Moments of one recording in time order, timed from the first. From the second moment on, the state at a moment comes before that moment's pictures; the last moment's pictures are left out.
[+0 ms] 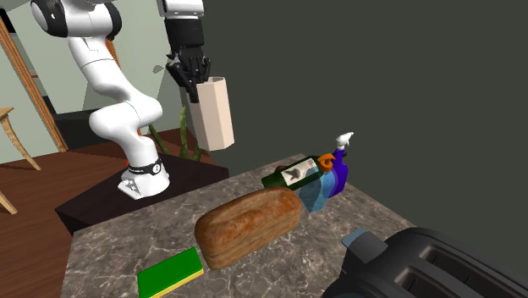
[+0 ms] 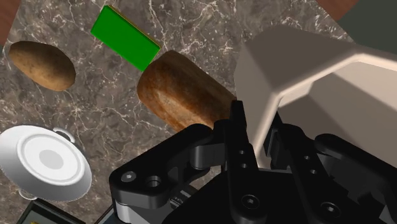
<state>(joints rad) -0.10 -0.47 -0.10 -2.04 -0.03 1.59 -0.19</state>
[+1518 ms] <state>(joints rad) -0.10 -0.49 -0.11 -2.38 -0.04 1.90 -0.19</state>
